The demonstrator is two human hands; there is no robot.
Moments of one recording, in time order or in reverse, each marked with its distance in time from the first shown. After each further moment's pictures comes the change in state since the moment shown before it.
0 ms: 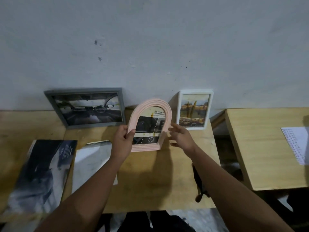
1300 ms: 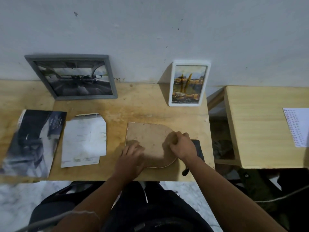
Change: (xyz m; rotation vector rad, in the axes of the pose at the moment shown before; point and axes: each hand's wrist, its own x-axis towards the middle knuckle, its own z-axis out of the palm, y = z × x) left_hand -0.137 -0.122 0.062 0.911 -0.364 0.381; right_hand -0.034 0.126 -0.070 -1.045 0.027 -0.043
